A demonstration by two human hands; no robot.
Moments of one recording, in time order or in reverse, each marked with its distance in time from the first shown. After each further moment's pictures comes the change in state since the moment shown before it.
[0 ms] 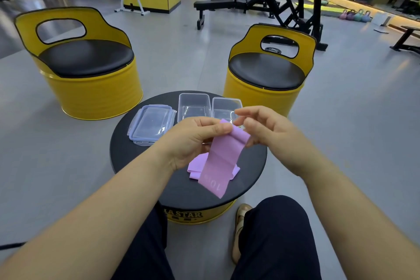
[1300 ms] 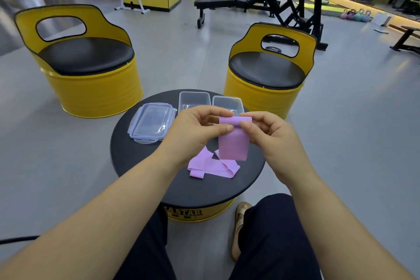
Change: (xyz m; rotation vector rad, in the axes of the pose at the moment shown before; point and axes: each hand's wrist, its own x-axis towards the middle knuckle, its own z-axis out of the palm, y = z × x) left_hand -0.007 -0.001 0.008 0.216 0.249 0.267; right_hand -0.008 0.013 0.022 0.106 0.304 -0.048
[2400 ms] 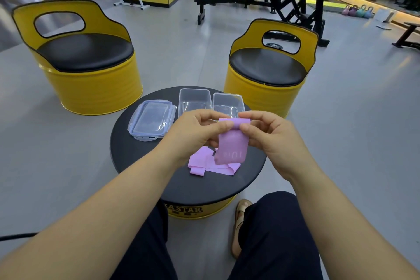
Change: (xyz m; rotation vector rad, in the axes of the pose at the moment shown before) left_hand 0.001 -0.005 -0.002 0.004 -0.042 -0.134; right_hand 0.006 0.006 -0.003 0.079 -0.082 0.066
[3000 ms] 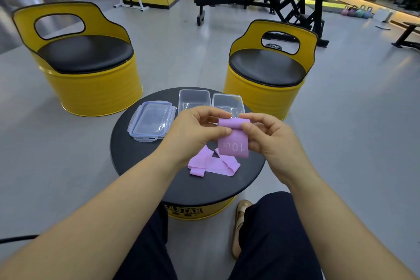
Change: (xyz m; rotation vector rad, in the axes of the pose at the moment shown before) left_hand 0.002 -0.002 0.002 -0.003 0.052 0.103; right_hand -0.003 0.004 0.002 0.091 0.043 0.033
